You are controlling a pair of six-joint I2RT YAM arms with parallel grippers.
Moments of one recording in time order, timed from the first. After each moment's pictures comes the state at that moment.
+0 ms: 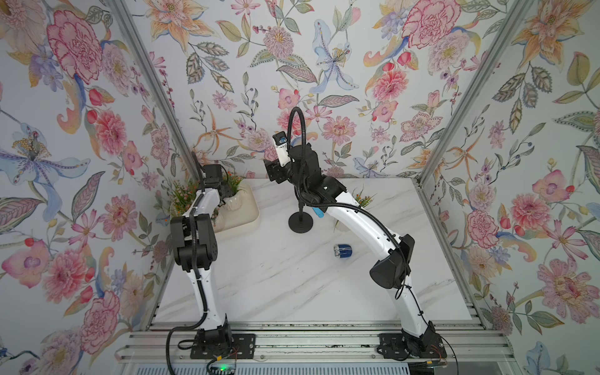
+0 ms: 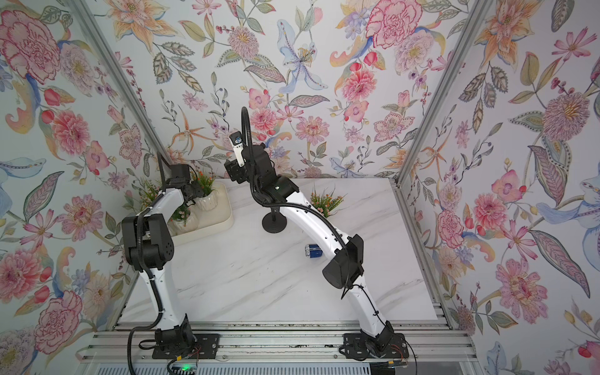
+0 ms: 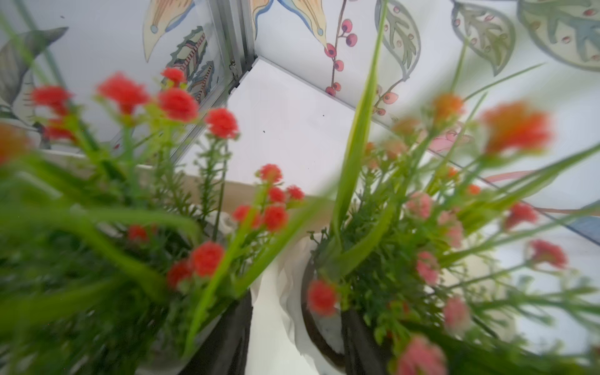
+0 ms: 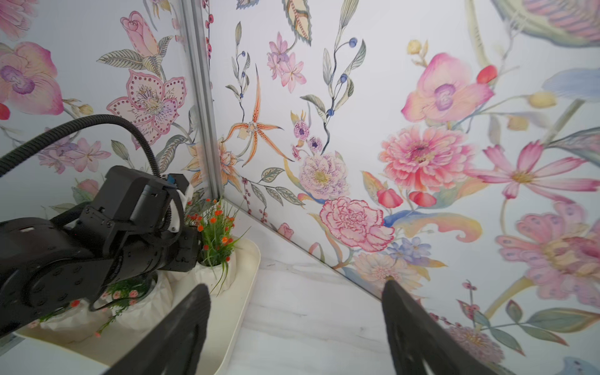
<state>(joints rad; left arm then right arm) 0.12 2.12 1.74 -0.39 -0.17 -0.34 0.87 2.22 2.48 -0.38 0.30 -0.10</state>
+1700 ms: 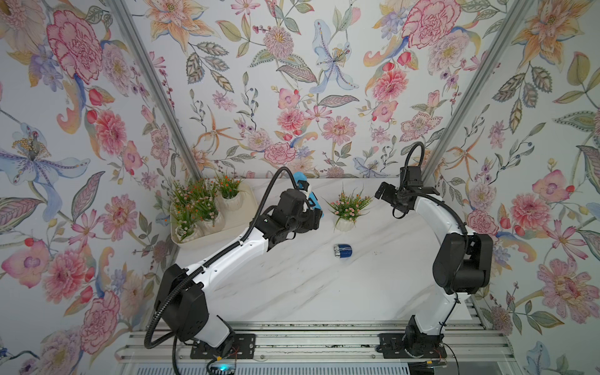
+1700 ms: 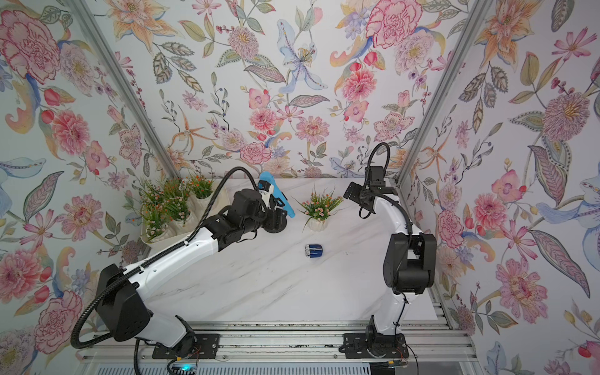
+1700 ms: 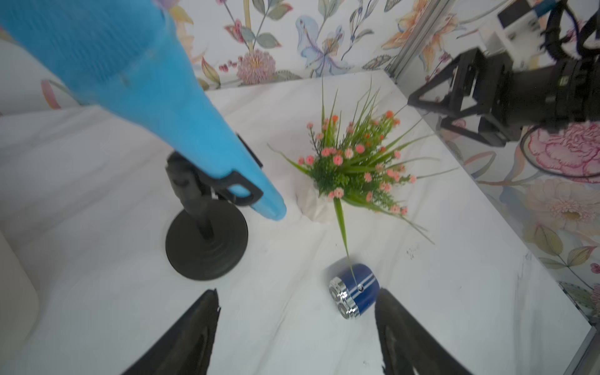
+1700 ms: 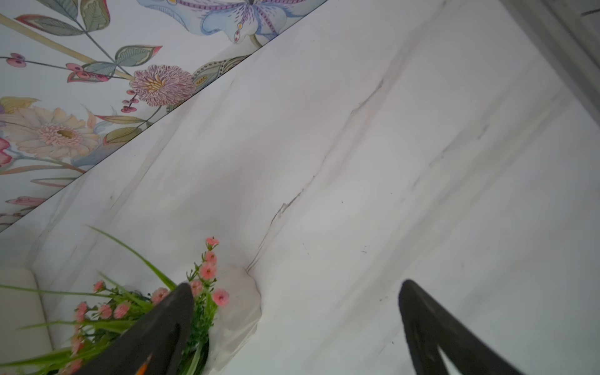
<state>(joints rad) -0.73 1.53 1.24 -0.35 -0.08 -0.37 0.03 1.89 1.58 -0.56 -0.11 0.46</state>
